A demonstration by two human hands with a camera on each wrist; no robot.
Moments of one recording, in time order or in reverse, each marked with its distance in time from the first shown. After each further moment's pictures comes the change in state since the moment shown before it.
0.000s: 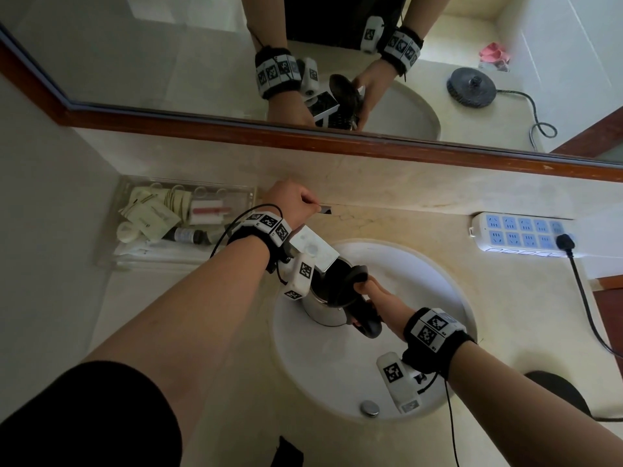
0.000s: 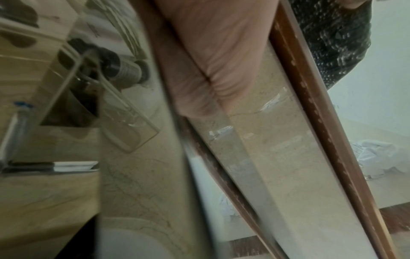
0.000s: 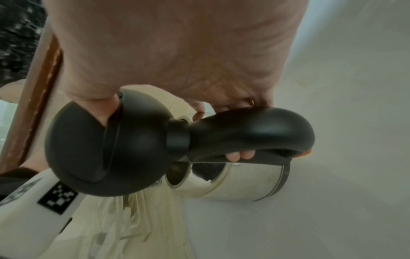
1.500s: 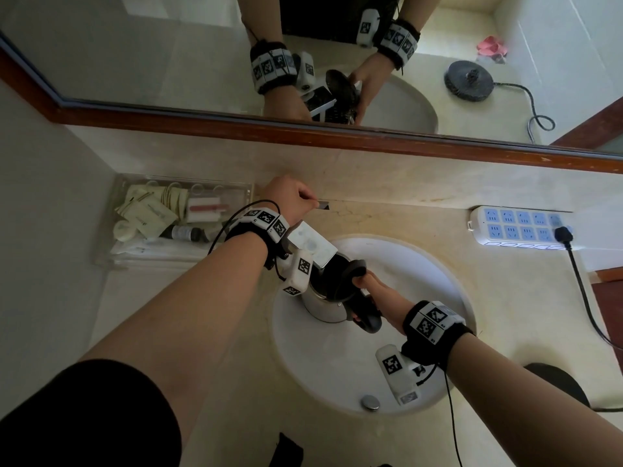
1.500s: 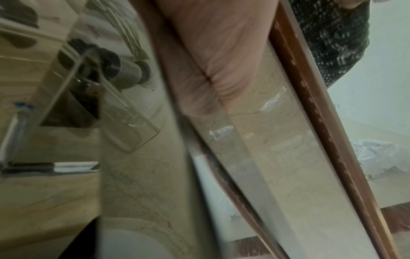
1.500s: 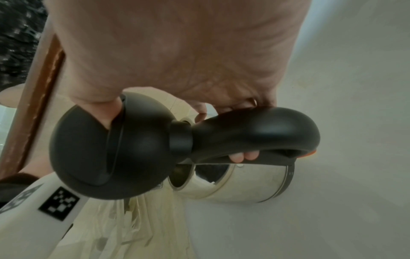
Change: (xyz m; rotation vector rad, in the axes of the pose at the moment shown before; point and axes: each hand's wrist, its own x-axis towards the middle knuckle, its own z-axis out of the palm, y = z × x) left_hand 0.003 -0.003 0.002 -0.011 -0.015 -0.009; right_hand -0.010 -0.013 0.003 0.028 -0.004 0.012
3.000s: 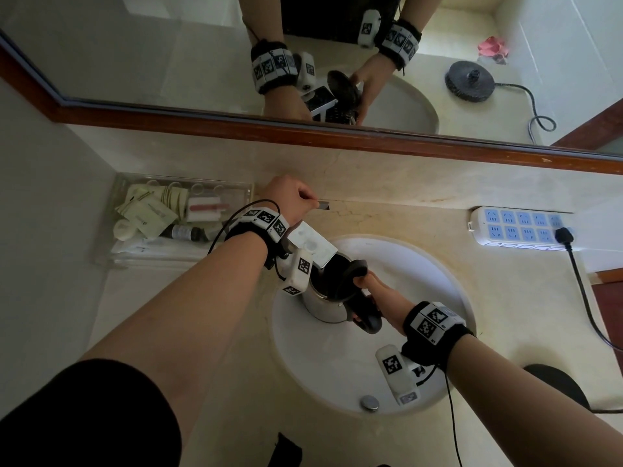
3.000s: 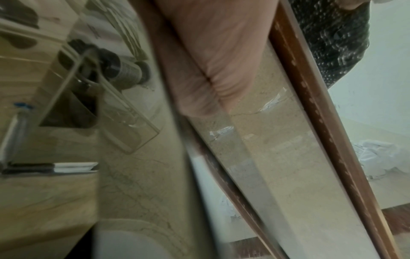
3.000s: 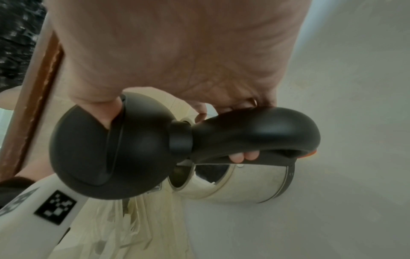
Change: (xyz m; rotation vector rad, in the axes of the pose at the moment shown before) left_hand 0.004 -0.003 0.002 0.031 0.017 0.014; right_hand 0.001 0.004 -0.002 -0.009 -0.002 -0.001
